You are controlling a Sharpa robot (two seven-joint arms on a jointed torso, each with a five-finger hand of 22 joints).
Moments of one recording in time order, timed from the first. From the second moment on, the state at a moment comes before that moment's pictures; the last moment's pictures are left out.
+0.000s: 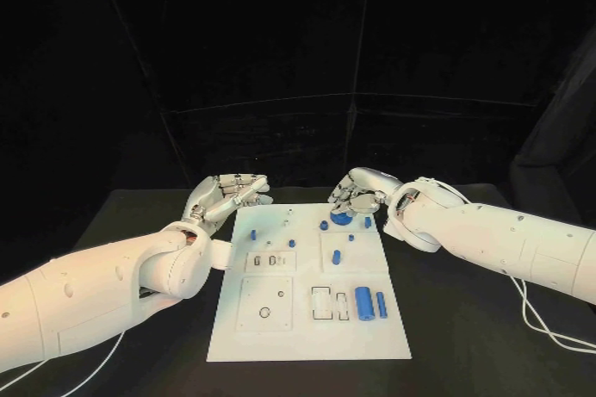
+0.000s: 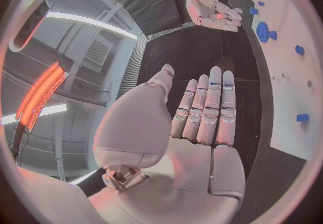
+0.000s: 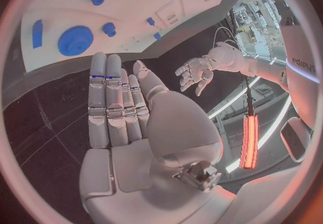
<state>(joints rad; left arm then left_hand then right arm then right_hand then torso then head) 1.16 -0.79 -0.11 1.47 -0.02 -0.36 0.60 1.31 -0.06 0.12 0.16 0.05 0.93 0.23 0.14 0.07 1.02 0.17 0.18 0.08 1.09 0.12 0.24 0.14 0.18 0.91 0.24 0.22 0.11 1.20 -0.64 -0.05 1.18 -1.28 -0.31 0.16 1.33 0.09 0.04 -0.29 0.21 1.07 0.17 0.07 0.07 1.23 0.09 0.07 0.06 1.46 0.01 0.20 0.07 0.16 1.25 0.09 0.49 0.22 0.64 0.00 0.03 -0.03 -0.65</state>
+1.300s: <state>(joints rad) 1.15 -0.81 -0.11 1.52 -0.09 -0.28 0.56 1.29 -0.04 0.10 0.13 0.05 0.94 0.23 0.12 0.07 1.03 0.17 0.16 0.07 1.09 0.12 0.21 0.14 0.18 0.92 0.24 0.19 0.09 1.23 -0.58 -0.04 1.17 -1.56 -0.16 -0.02 1.26 0.06 0.13 -0.28 0.19 1.02 0.17 0.07 0.07 1.14 0.10 0.07 0.07 1.47 0.00 1.31 1.02 0.13 1.33 0.11 1.19 0.90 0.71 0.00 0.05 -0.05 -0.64</state>
